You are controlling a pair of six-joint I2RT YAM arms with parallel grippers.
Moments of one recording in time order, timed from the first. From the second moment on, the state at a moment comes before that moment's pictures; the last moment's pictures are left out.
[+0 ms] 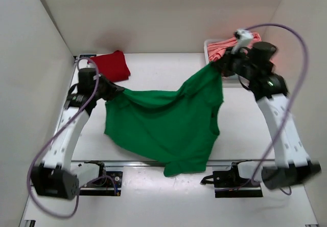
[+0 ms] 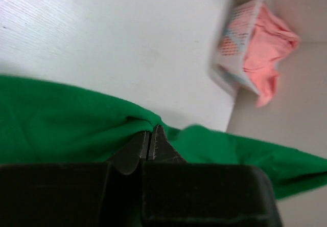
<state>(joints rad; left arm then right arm) -0.12 1.07 1.12 -0.59 0.20 -0.95 0.14 1.15 1.53 -0.62 -0.40 0.13</state>
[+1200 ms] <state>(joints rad) 0.04 1.77 1.19 -0.61 -0.25 -0.54 0.33 1.08 0.81 -0.74 -0.11 0.40</state>
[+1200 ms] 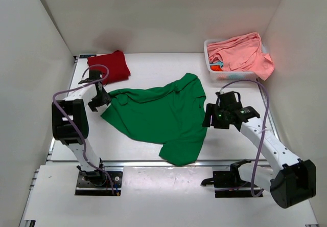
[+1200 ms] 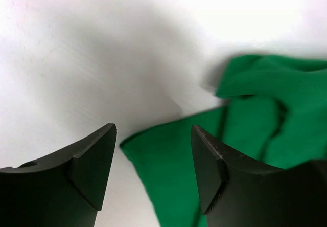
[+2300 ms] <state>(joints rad) 0.01 1.74 1.08 -0.72 -0.20 -0.54 0.63 1.39 0.70 -0.61 -0.25 0.54</state>
